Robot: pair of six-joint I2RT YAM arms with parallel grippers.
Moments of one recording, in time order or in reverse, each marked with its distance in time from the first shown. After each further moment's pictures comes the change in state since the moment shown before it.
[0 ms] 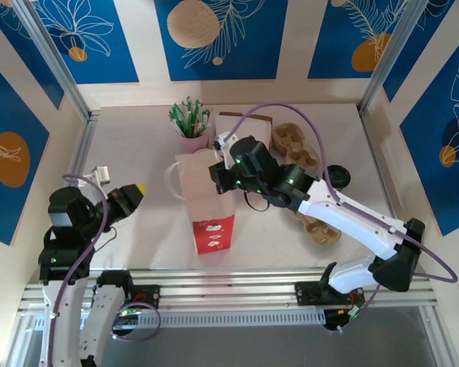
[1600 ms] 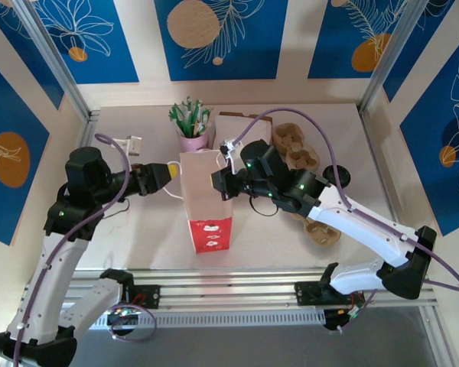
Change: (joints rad) left arm -0.251 0.319 0.225 0.114 0.116 0.159; right arm 0.004 -0.056 -0.031 0.009 -0.146 0.069
